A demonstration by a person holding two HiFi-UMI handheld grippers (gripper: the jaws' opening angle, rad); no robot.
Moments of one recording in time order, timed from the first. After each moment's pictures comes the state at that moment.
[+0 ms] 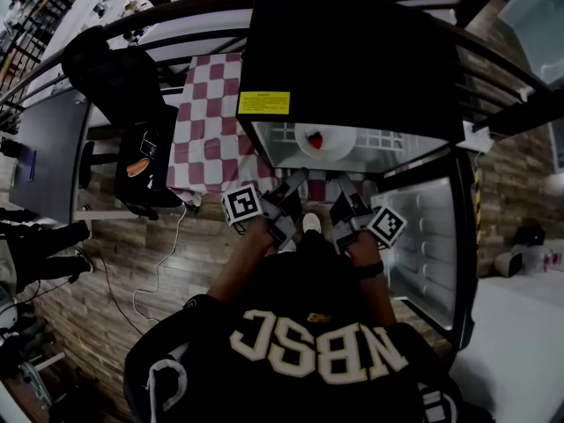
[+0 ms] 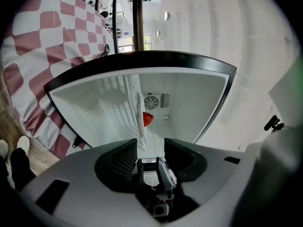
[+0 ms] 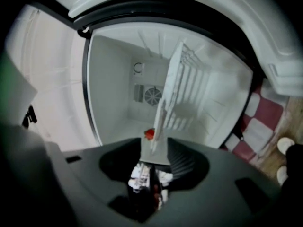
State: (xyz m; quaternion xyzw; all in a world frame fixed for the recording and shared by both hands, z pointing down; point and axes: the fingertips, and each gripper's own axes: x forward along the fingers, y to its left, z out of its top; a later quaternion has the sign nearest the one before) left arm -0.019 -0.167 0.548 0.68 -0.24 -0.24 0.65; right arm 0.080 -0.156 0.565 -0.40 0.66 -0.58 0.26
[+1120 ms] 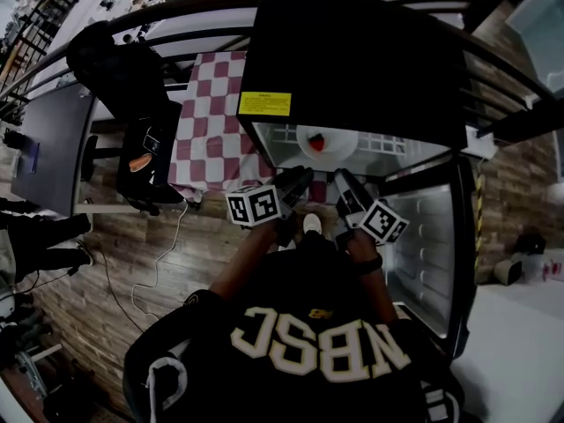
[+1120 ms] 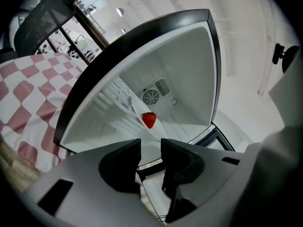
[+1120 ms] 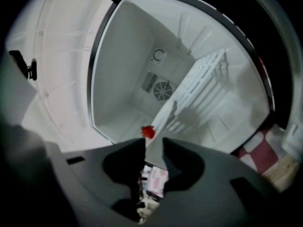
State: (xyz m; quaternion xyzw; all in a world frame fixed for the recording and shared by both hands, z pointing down) left arm -0.016 -0.180 0.566 0.79 -0.35 -0.06 0.50; right arm 0.070 -0.175 0.558 -0.42 0.75 -0.49 0.15
